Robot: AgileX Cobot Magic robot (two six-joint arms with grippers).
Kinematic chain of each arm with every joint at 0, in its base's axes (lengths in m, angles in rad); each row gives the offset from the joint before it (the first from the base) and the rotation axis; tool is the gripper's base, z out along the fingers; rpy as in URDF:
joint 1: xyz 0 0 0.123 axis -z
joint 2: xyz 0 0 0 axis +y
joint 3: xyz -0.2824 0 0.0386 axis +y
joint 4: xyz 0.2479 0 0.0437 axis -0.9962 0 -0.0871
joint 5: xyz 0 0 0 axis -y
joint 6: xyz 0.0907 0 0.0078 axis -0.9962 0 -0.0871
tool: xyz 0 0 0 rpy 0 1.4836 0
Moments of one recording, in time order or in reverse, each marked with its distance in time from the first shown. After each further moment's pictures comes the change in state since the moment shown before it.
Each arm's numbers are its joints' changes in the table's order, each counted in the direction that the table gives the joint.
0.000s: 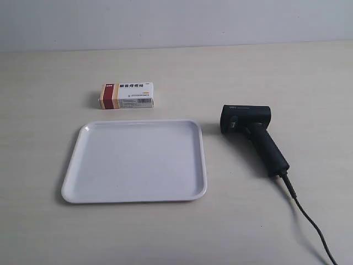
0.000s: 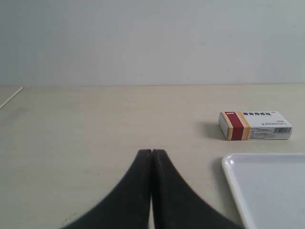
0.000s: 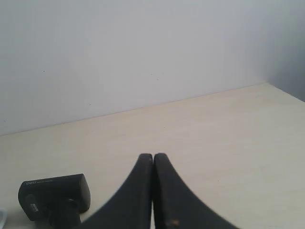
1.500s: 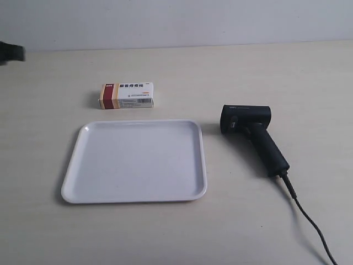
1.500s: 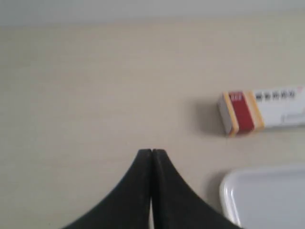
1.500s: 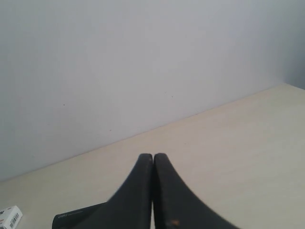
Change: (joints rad) left arm 0.111 1.470 -0.920 -0.014 -0.073 -0.010; right arm 0.000 0.000 0.000 -0.162 0.074 0.000
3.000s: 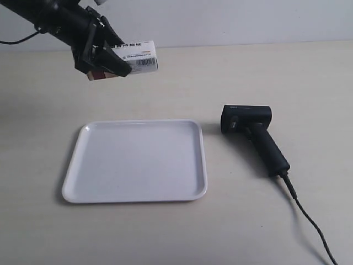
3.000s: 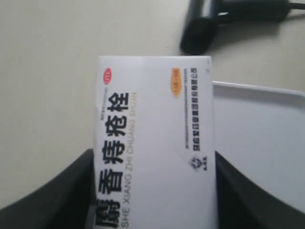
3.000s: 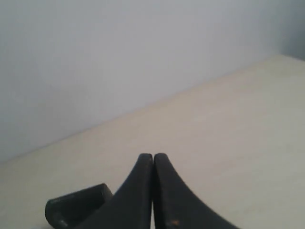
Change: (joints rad) left arm 0.075 0.554 -0.694 0.869 -0.789 -1.607; right arm 0.000 0.226 -0.035 -0.038 0.062 -0.002
